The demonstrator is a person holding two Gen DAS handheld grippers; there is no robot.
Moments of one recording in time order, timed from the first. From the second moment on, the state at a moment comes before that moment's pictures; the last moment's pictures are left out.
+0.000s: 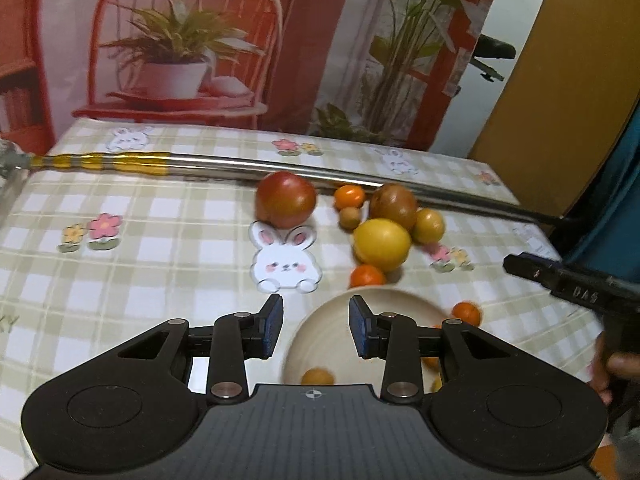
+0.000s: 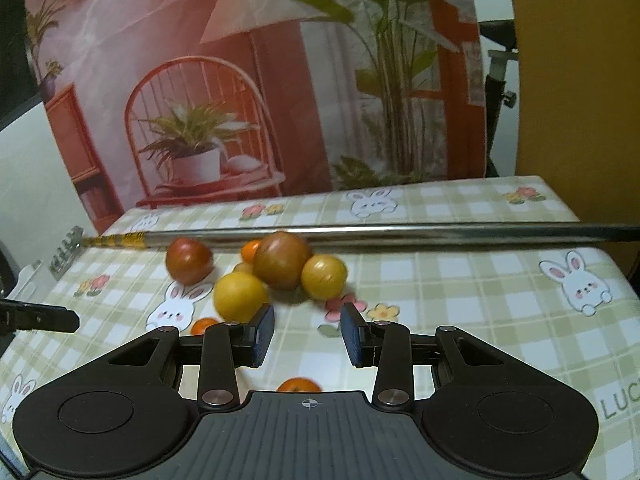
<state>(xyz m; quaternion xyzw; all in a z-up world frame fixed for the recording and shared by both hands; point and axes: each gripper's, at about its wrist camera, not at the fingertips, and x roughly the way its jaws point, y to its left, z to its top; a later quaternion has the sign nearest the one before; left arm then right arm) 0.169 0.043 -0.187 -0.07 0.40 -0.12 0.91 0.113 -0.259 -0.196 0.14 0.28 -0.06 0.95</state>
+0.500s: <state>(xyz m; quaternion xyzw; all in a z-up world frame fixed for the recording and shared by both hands) 0.273 -0.005 -0.237 -0.12 0.51 -0.17 0.83 0.115 -0.286 -0.210 0.17 0.27 -0.07 0.95</state>
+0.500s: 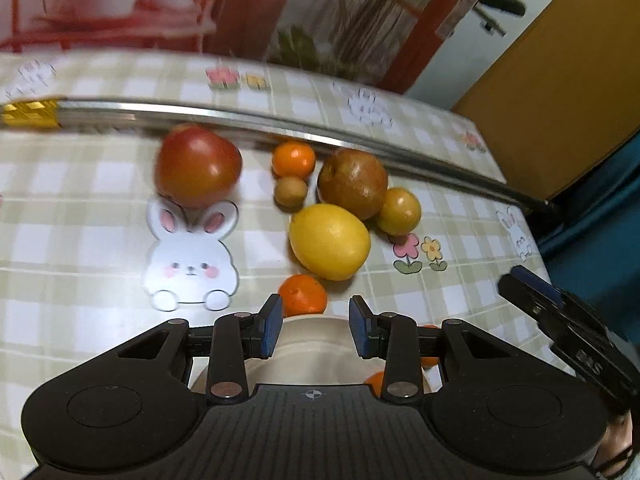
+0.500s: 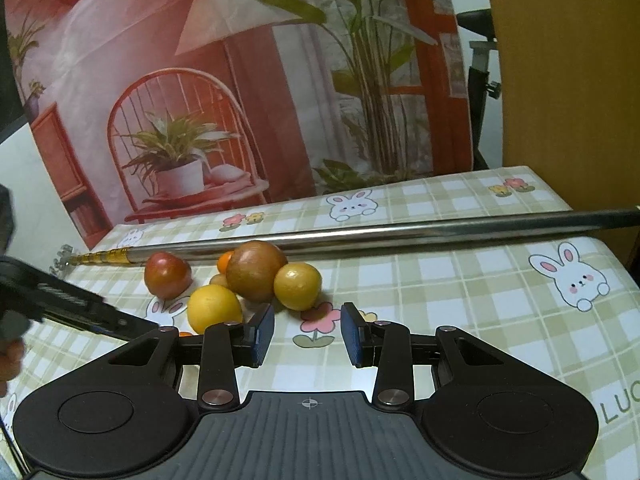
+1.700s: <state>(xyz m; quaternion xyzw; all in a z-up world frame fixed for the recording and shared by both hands) 0.282 -0.019 -0.238 -0.04 0.49 -0.14 0.86 0.108 -0.296 -0.221 0.19 0.28 -0.07 0.94</state>
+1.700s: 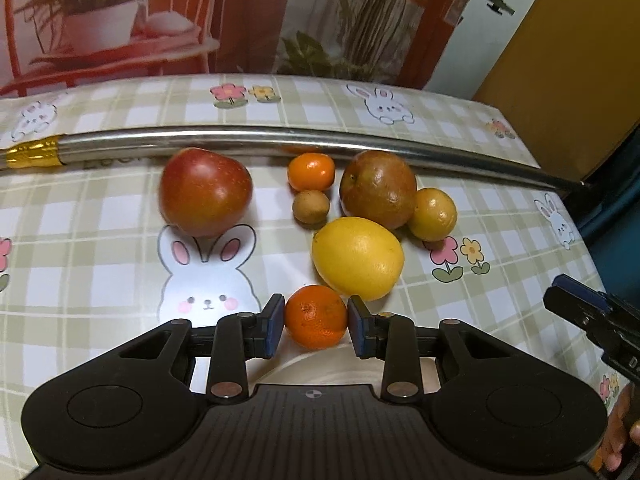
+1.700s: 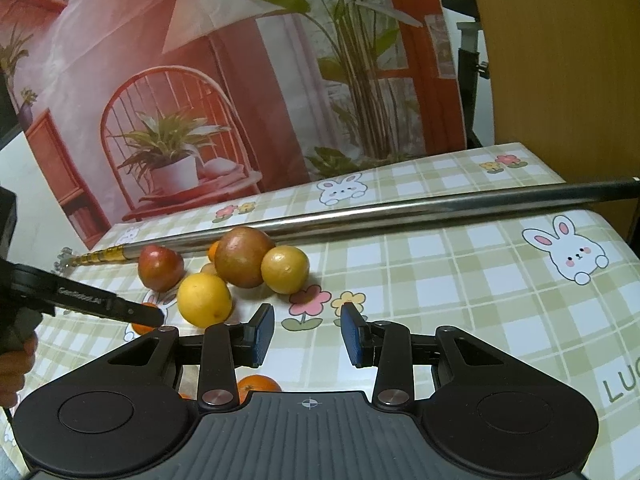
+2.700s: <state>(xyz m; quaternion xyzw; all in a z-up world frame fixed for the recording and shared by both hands) 0.178 0.026 -0.203 -0.03 0.40 -0.12 0.91 0.238 -0.220 -0.224 0.06 0.35 0.08 0.93</state>
